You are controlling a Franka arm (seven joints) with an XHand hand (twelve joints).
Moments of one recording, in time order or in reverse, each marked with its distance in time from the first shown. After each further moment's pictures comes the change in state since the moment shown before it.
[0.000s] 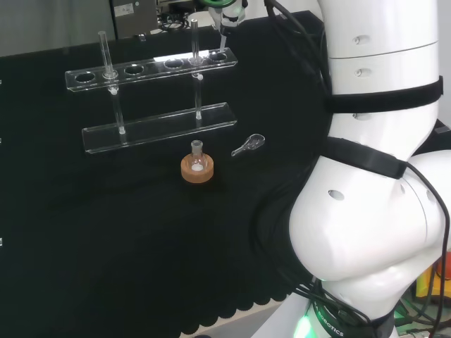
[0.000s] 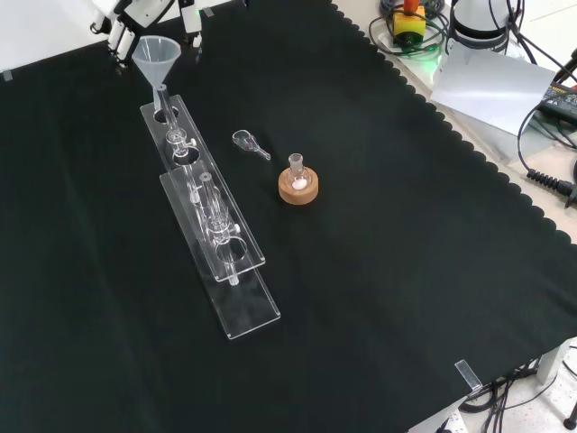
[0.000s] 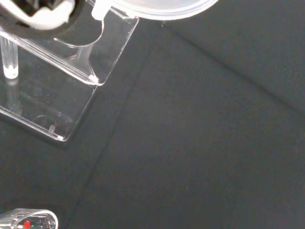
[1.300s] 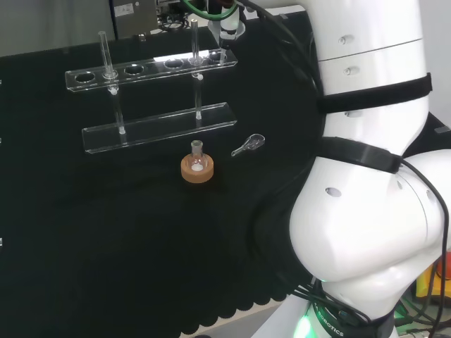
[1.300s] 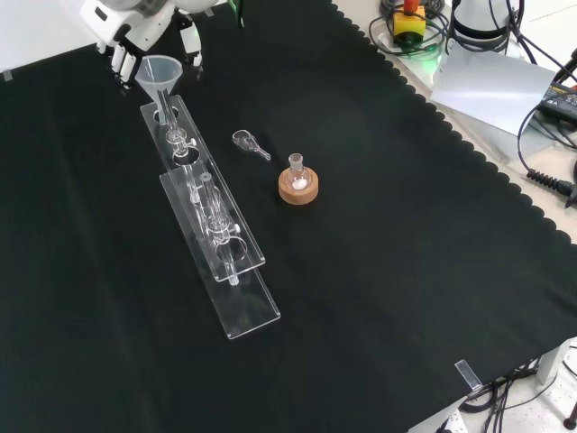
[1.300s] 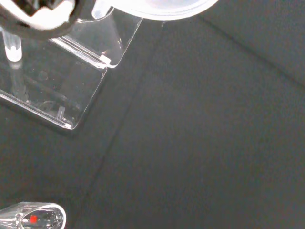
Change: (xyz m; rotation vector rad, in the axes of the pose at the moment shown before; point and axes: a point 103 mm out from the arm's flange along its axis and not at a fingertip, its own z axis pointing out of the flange) arm 0.012 0.024 0.022 0.050 0.011 -0.021
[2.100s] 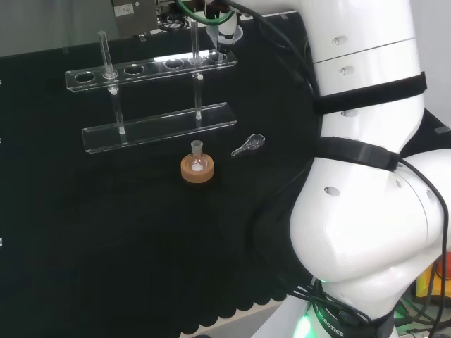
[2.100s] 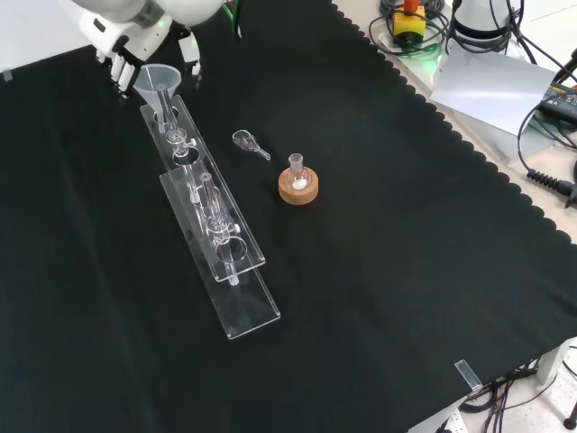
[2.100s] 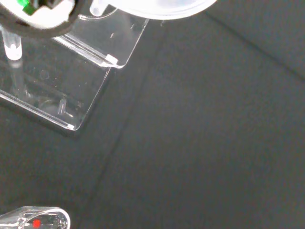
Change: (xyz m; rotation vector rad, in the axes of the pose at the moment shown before) arm 0.008 0.012 0.006 0.014 0.003 0.002
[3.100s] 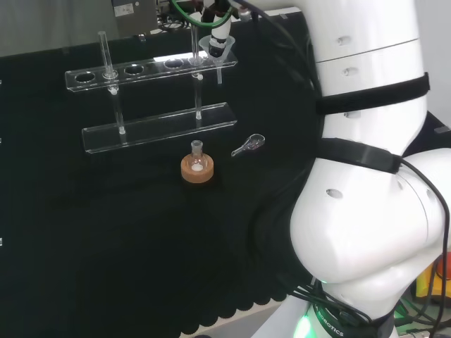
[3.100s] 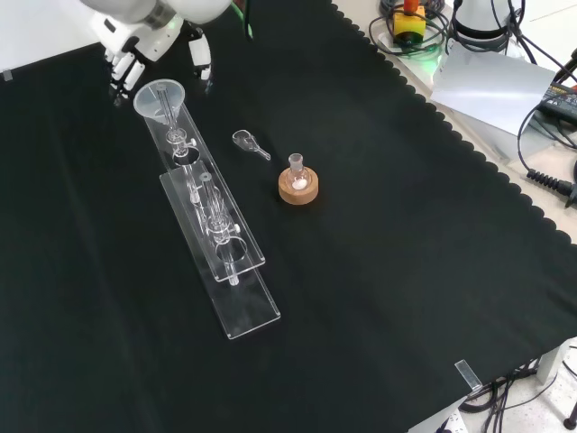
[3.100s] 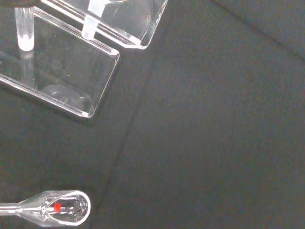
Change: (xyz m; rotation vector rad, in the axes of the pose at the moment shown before) arm 0.013 -0.020 0.002 0.022 0.027 0.035
